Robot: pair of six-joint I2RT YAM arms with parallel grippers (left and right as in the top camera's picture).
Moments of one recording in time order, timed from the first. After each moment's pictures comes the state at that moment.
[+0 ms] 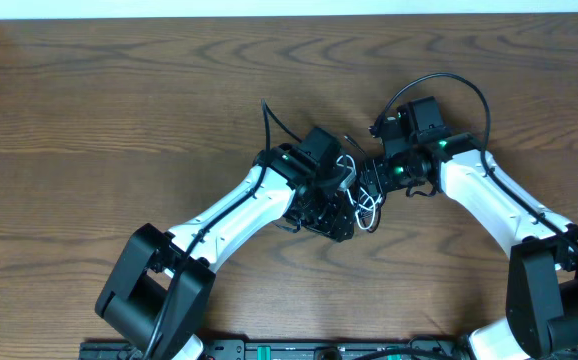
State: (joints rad) left arm -0.66 1.75 1.18 -0.82 0.46 -0.20; right arm 0.30 1.70 1.07 -0.59 -0.32 0.06
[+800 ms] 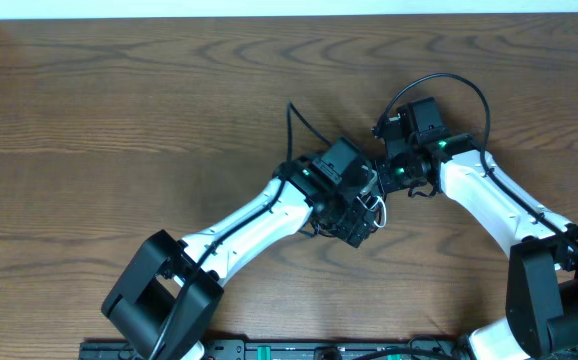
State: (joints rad) left arm -0.78 1.75 1.18 -0.68 0.30 -0.20; right arm 0.30 1.70 1.07 -0.59 -0.25 0.06
